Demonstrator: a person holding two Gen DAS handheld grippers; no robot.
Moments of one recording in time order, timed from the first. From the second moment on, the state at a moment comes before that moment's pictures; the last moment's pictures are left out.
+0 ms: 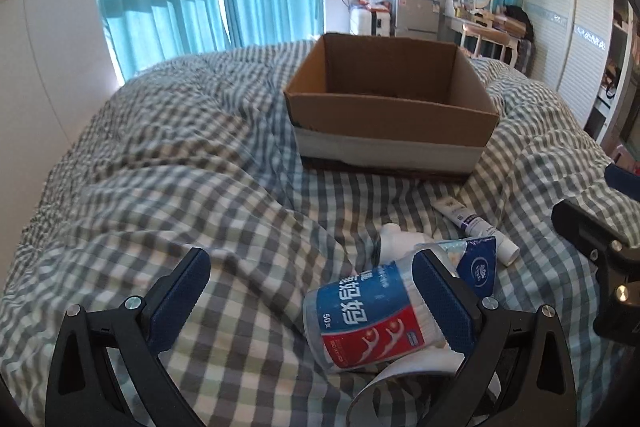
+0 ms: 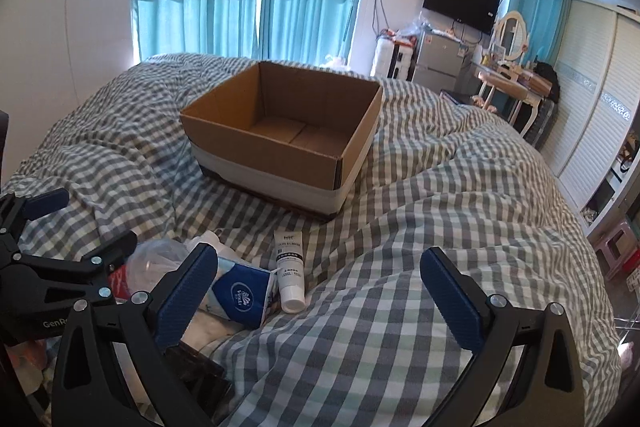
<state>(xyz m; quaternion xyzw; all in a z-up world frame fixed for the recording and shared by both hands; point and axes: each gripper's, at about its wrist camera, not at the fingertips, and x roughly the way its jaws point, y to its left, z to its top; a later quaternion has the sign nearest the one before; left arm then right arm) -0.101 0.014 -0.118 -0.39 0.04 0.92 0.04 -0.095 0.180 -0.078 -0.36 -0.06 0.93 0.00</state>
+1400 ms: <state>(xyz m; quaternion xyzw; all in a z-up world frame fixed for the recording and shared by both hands) -0.142 -0.006 -0.116 -0.44 0.00 0.89 0.10 -0.127 0.196 -0.106 -0.45 0.01 0.89 -0.03</state>
